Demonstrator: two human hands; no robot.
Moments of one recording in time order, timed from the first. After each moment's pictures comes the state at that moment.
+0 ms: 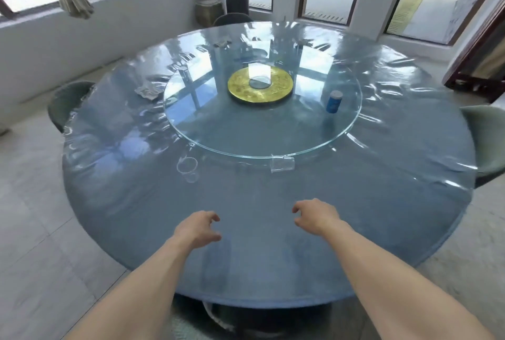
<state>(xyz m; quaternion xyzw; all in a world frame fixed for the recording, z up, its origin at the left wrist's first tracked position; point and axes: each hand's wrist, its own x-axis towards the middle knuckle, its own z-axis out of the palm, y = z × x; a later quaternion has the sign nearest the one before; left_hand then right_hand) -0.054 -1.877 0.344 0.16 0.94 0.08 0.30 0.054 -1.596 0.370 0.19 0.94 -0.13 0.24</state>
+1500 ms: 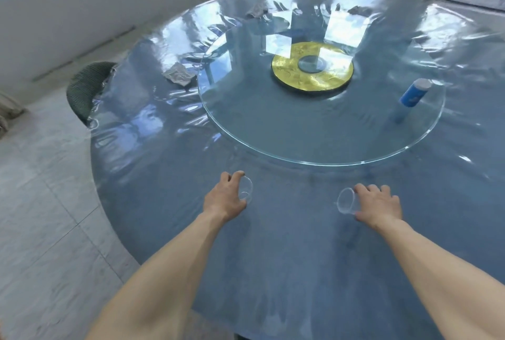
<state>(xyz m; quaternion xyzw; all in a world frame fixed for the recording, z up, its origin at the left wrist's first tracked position) -0.220 -1.925 0.331 0.16 0.96 0.12 0.20 -0.075 -1.612 0.306 0.29 0.94 0.02 0.20</state>
